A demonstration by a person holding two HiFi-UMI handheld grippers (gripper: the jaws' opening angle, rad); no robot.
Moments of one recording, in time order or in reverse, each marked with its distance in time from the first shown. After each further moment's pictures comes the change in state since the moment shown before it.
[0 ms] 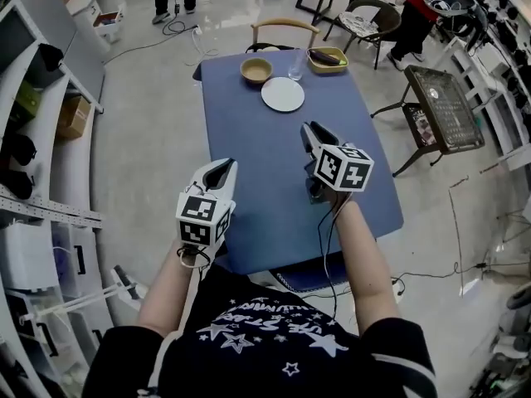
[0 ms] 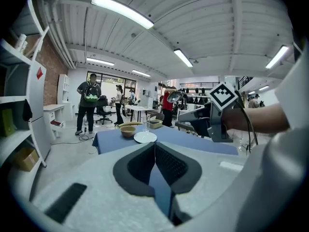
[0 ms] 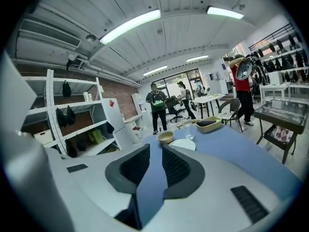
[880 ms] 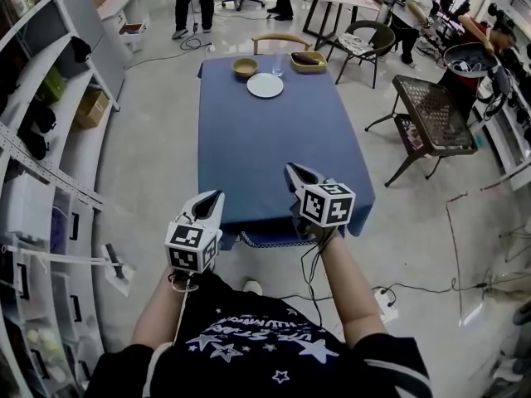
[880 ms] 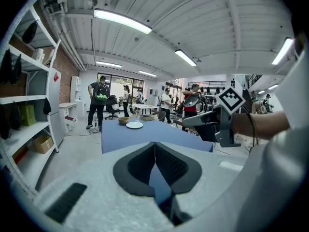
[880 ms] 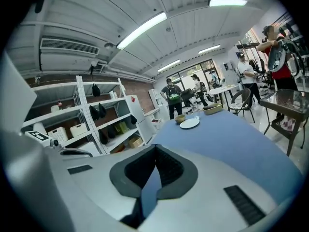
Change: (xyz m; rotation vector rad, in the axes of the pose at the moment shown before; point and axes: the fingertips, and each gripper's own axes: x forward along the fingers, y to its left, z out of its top) left arm -0.140 -0.189 -0.066 -0.033 0.008 0.123; right arm -0.220 0.024 -0.104 -0.008 0.066 0.231
